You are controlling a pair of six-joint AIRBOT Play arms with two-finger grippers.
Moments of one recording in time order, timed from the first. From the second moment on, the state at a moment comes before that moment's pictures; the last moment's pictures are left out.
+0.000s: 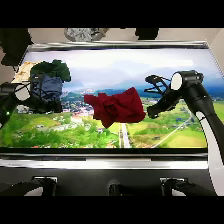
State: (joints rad) left arm -0.12 -1.25 1.23 1.58 -1.28 -1.70; right arm 0.18 -1.38 1.40 -1.51 1.49 1.24
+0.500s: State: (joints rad) left arm -0.12 -1.26 1.23 1.58 -1.21 -1.70; right arm 0.18 -1.38 1.40 -1.51 1.49 1.24
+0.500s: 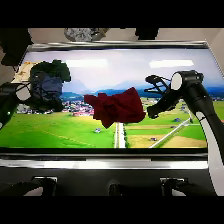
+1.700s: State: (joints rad) left arm -0.17 -1.87 1.57 0.98 -1.44 -1.41; right arm 0.04 -1.65 1.40 -1.10 1.34 1.09
